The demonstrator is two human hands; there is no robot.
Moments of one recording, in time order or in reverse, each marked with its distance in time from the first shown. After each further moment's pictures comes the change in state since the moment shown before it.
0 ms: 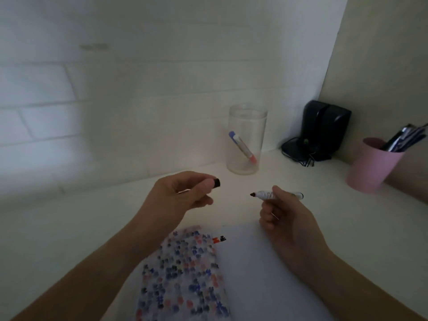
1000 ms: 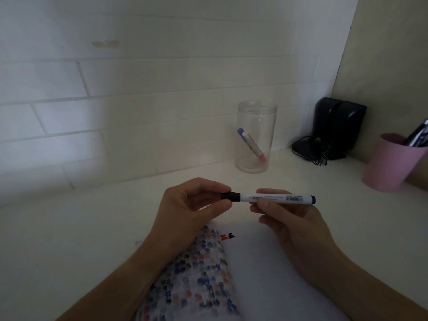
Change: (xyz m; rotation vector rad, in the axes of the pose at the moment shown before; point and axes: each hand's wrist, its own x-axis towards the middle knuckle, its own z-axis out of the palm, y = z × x) left_hand -0.012 -0.032 0.015 -0.083 0.076 0.190; right_hand -0.005 0.015 -0.010 -0.293 -0.165 -0.210
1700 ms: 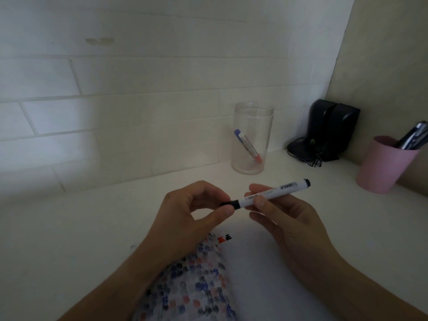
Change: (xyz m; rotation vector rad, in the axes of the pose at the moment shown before) left_hand 0.003 -0.006 -0.002 0.275 -0.074 0.141; right_hand 0.001 -0.001 0.006 0.008 -0.006 -0.044
